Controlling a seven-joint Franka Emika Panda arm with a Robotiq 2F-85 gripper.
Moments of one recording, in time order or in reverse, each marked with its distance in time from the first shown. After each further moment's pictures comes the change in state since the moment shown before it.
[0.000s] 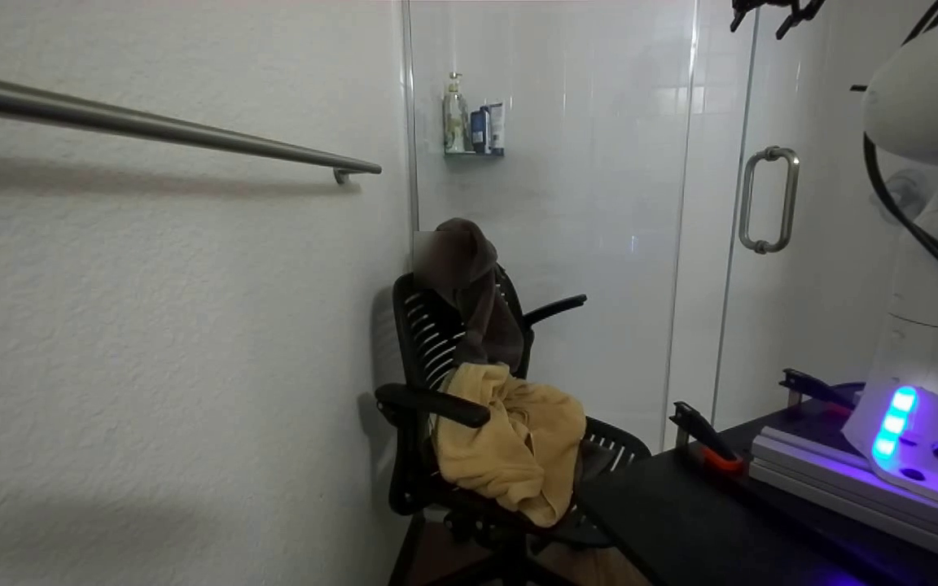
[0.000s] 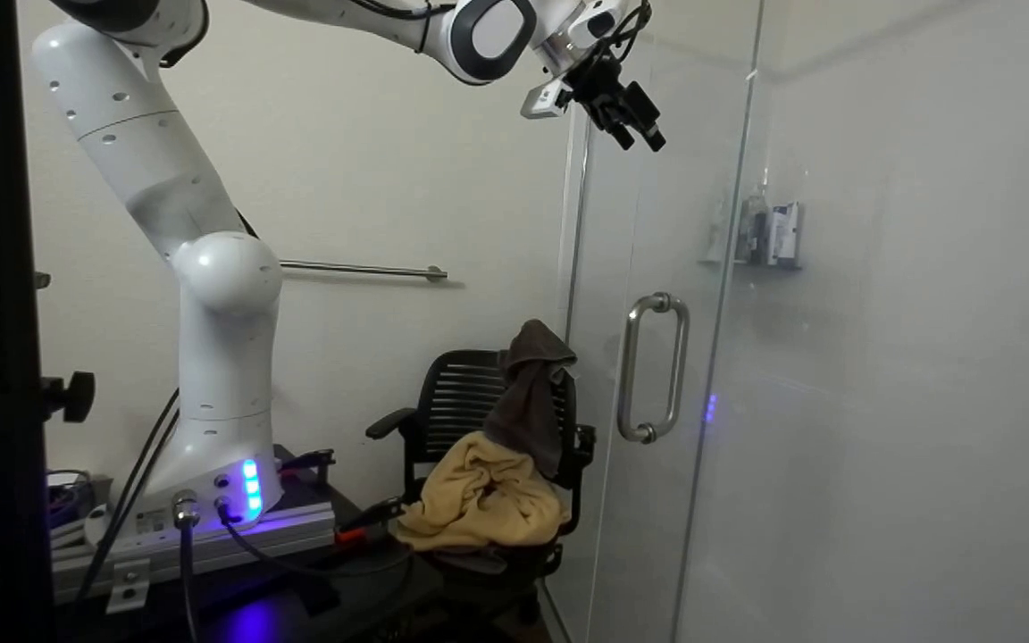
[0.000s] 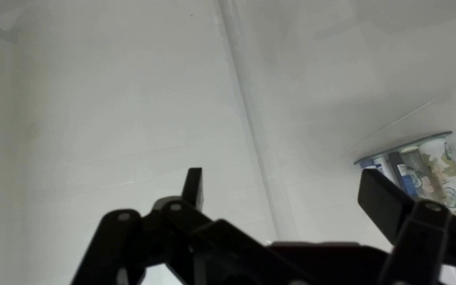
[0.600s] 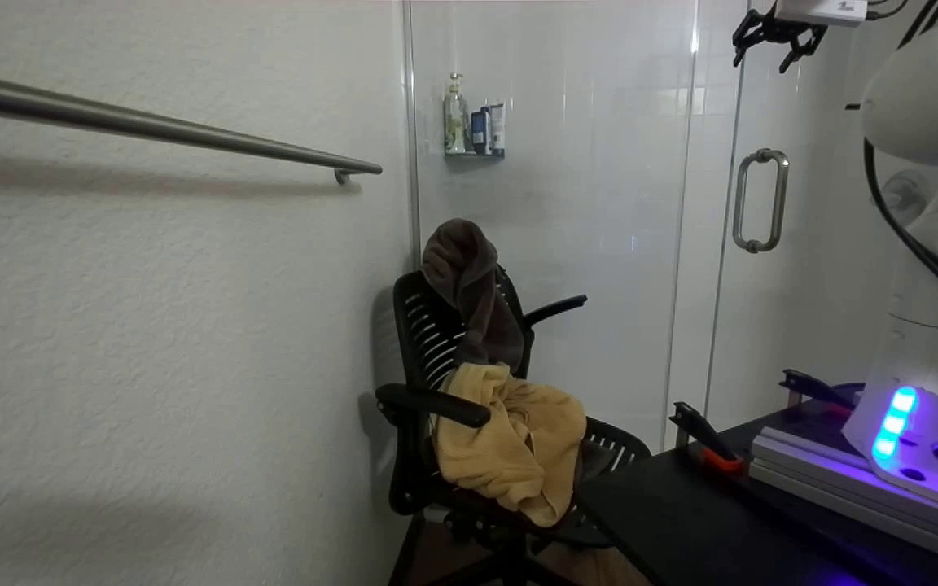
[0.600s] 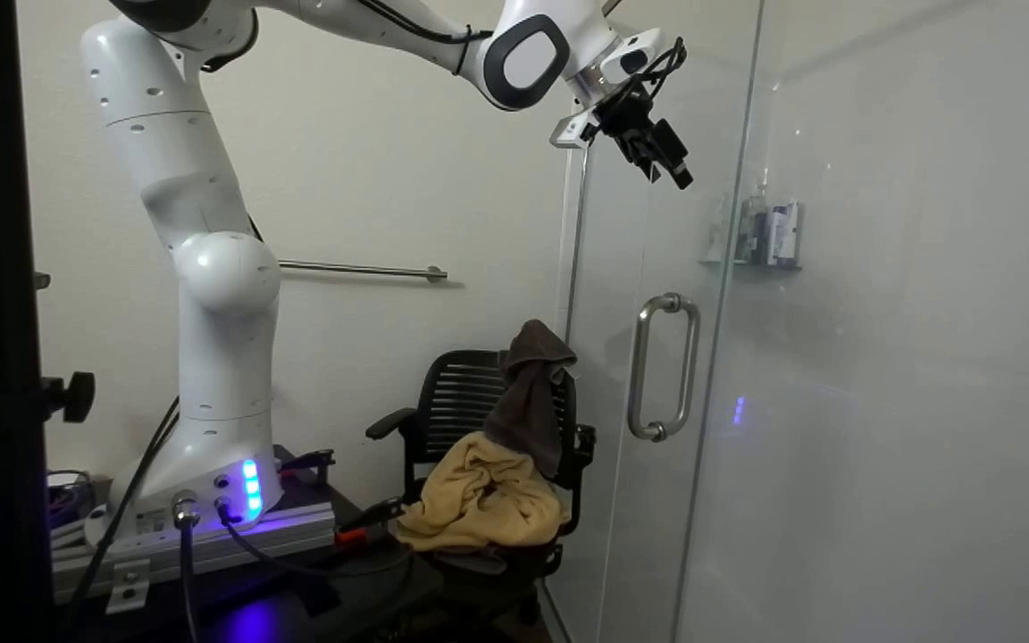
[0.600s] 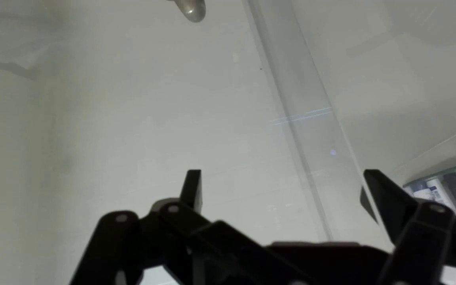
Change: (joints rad) arm -0.016 0.163 -0.043 0.051 0.061 0.017 0.000
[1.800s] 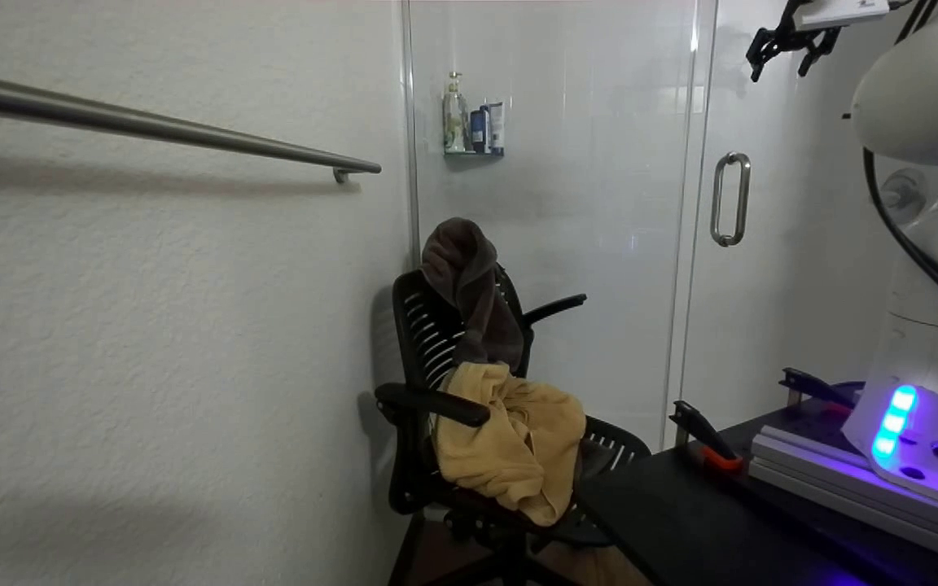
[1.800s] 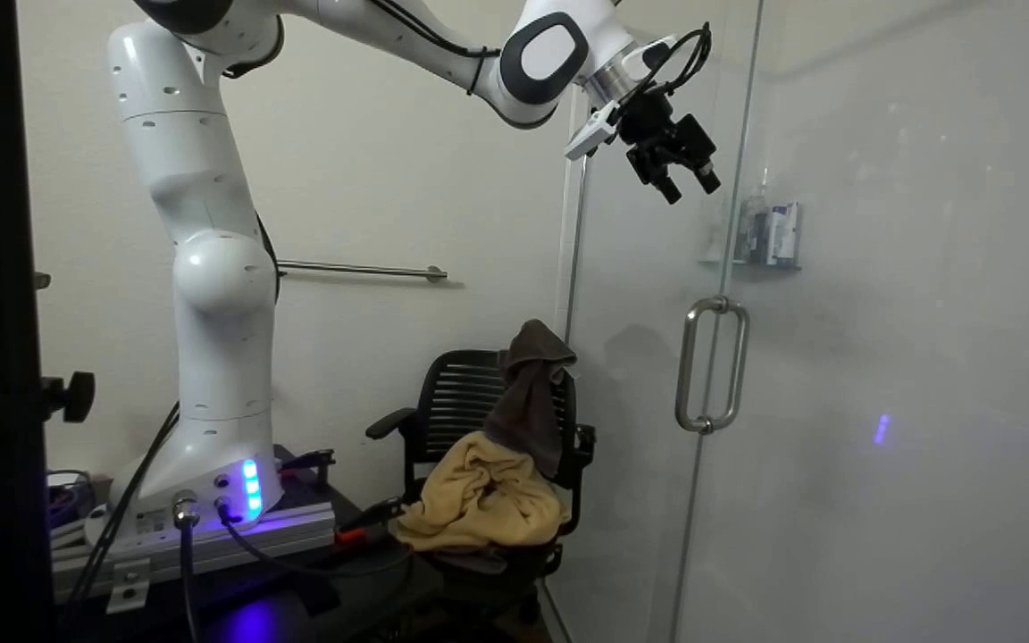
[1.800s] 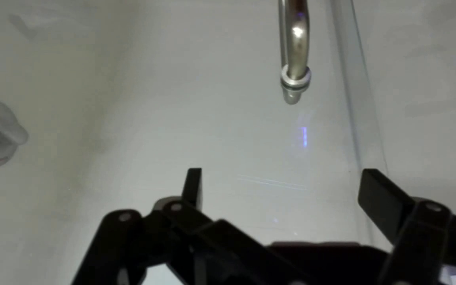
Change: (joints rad) arm -0.109 0.085 0.043 0.053 -0.188 -0.039 -0.080
